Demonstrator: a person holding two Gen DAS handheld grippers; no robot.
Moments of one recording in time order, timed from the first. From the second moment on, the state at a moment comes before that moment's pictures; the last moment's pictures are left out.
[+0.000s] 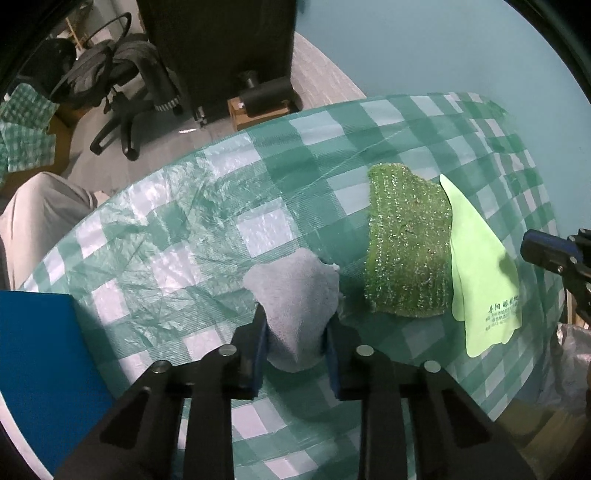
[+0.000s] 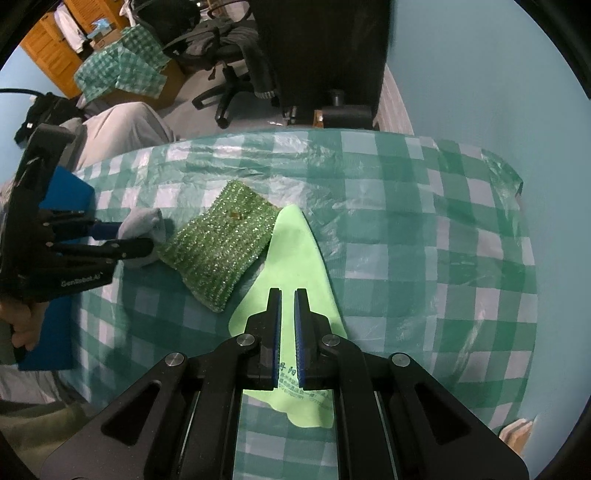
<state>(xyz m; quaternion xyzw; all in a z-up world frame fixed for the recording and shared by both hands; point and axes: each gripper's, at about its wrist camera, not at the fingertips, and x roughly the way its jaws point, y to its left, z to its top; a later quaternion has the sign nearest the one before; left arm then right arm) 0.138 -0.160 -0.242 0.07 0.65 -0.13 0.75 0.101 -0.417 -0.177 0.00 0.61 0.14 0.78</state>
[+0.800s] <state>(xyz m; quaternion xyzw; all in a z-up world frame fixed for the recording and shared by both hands) 0.091 -0.126 -0.223 0.02 0.64 -0.09 0.76 0.089 -0.400 -0.230 -0.08 0.66 0.16 0.73</state>
